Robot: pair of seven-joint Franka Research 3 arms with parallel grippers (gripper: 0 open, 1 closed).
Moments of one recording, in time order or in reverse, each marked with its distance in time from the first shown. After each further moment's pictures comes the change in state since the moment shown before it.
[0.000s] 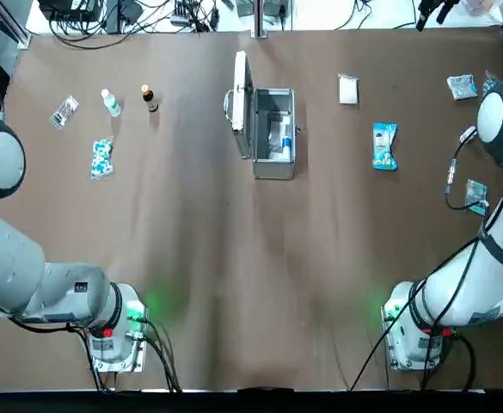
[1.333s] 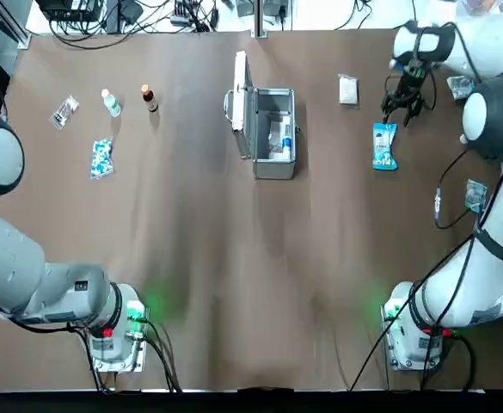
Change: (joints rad) left arm 0.029 0.008 0.009 -0.027 0.000 0.002 -0.001; right arm 0.039 0.094 0.017 -0.655 0.003 0.588 0.407
